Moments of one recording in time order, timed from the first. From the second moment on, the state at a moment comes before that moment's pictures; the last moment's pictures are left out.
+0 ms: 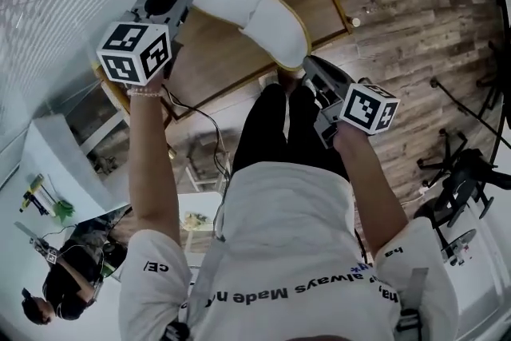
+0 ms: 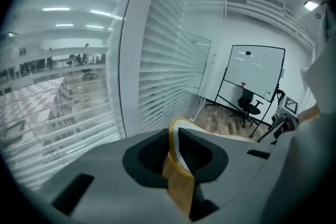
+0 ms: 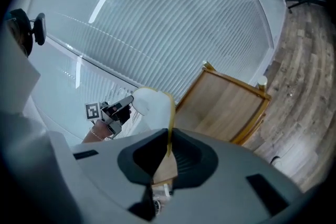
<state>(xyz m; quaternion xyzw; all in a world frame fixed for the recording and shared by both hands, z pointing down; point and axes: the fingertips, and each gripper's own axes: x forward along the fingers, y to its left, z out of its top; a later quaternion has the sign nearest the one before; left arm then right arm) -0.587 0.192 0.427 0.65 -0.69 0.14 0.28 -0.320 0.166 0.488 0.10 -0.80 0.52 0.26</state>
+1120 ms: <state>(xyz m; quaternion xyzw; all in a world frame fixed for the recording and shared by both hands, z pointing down) -0.530 0.281 0.230 0.61 -0.76 0.03 0.23 -0.310 0.146 0.322 0.04 -0.87 0.42 0.25</state>
